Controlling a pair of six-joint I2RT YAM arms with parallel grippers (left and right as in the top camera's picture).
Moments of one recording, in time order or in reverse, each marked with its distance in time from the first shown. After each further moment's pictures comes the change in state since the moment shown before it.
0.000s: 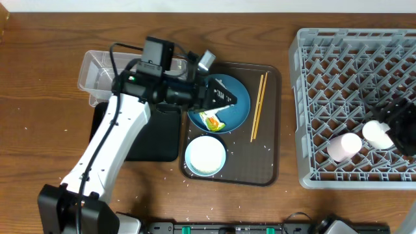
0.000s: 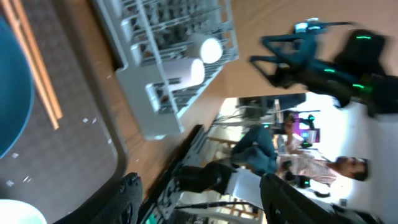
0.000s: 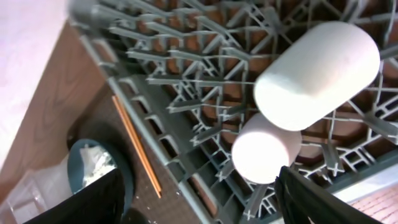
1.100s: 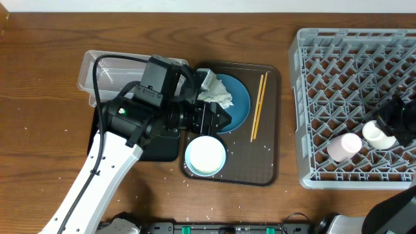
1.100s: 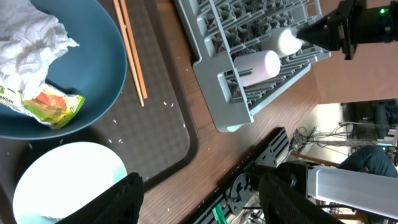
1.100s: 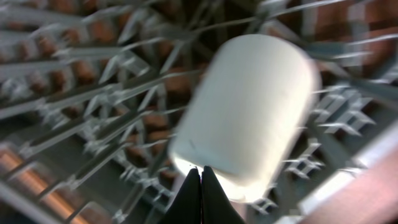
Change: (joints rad) left arm -0.128 -0.240 0.000 -0.175 -0.470 0.035; right arm 0.082 0.307 0.006 0.073 0.358 0.195
